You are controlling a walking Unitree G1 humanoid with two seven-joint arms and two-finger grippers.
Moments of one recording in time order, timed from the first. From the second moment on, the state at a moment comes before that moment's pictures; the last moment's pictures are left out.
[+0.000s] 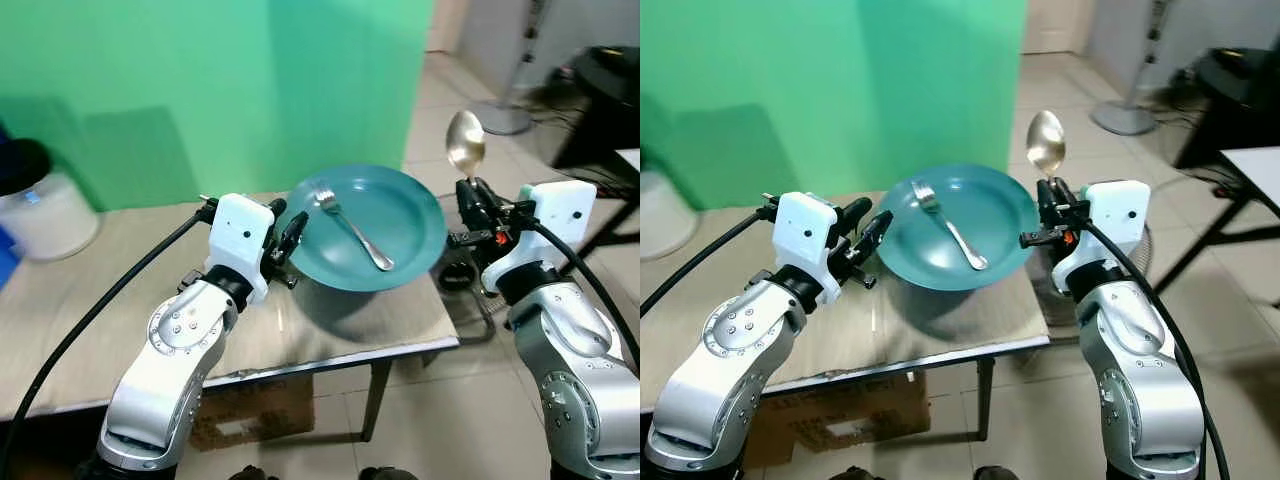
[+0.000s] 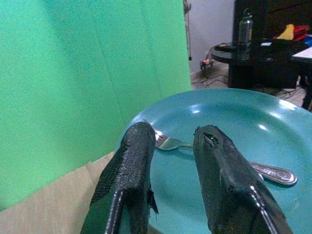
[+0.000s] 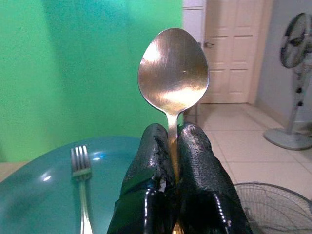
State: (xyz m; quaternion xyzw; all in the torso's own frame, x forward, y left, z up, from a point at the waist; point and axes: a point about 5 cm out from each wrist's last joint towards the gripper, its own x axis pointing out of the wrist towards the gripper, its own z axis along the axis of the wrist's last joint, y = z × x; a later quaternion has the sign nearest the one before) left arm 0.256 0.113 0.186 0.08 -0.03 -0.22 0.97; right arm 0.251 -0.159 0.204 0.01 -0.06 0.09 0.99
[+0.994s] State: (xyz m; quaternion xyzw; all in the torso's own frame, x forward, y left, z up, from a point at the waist) left arm 0.255 0.132 0.188 0.04 -0.02 -0.17 0.99; right arm 0.252 -0.155 0.190 0.03 -0.01 0.07 1.00
